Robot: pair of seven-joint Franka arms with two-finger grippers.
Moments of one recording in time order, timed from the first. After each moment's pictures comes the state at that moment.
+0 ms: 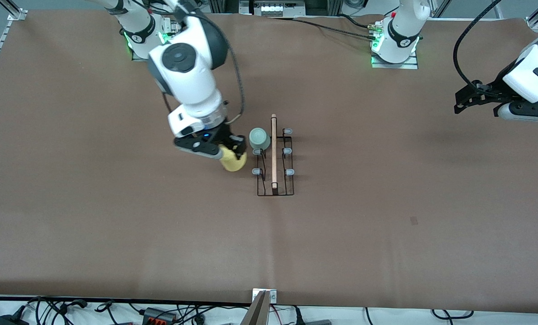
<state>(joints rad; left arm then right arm) -0.03 -0.05 -0.02 -1.69 -0.02 1.62 0.01 0.49 0.38 0.18 -1.70 -0.11 2.34 1.06</state>
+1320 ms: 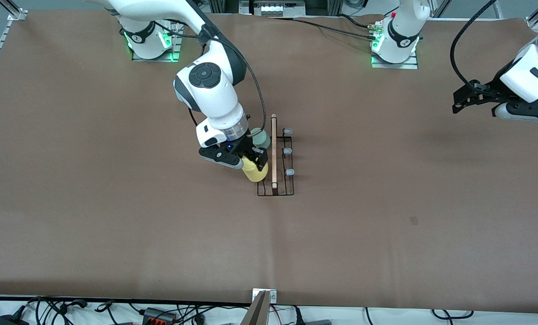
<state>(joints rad) -0.03 -0.05 -0.03 -1.69 -0.02 1.62 0.01 0.55 0.52 0.14 -1.64 -0.11 2.51 1.14</state>
